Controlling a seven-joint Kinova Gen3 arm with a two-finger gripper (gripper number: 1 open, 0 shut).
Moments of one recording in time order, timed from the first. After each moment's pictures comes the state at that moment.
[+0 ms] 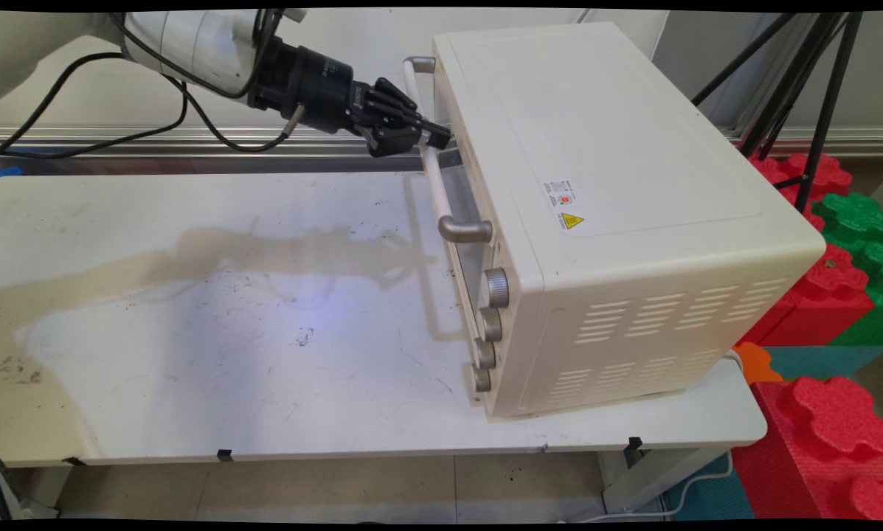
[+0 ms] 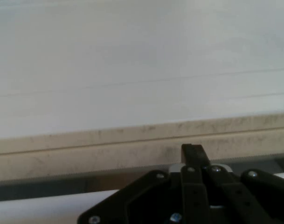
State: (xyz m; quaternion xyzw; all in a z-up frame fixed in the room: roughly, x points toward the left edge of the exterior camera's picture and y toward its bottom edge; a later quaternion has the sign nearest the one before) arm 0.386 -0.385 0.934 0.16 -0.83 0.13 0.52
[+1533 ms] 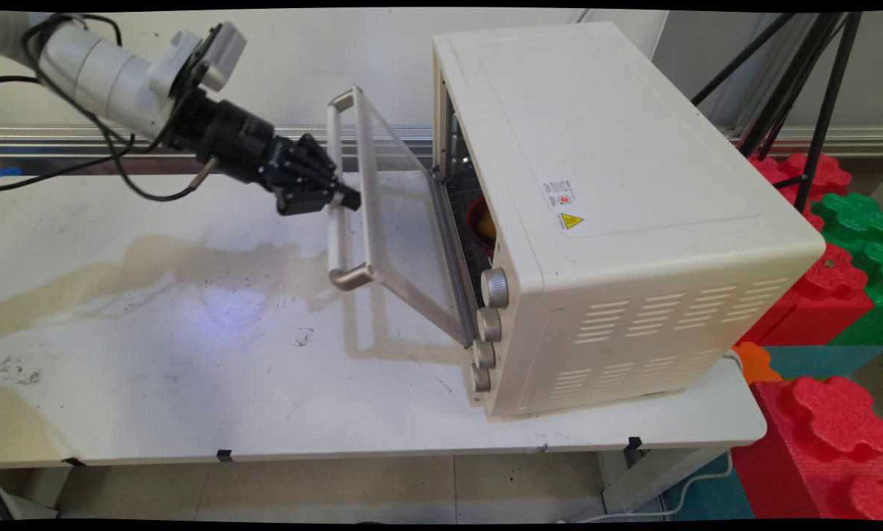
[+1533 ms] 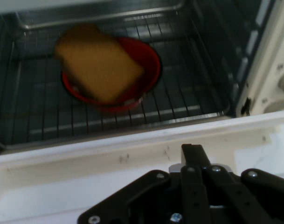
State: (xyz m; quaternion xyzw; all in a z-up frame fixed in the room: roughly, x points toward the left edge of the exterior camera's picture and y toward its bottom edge) arm 0.460 -0.338 0.907 0.14 -0.88 0.11 0.45
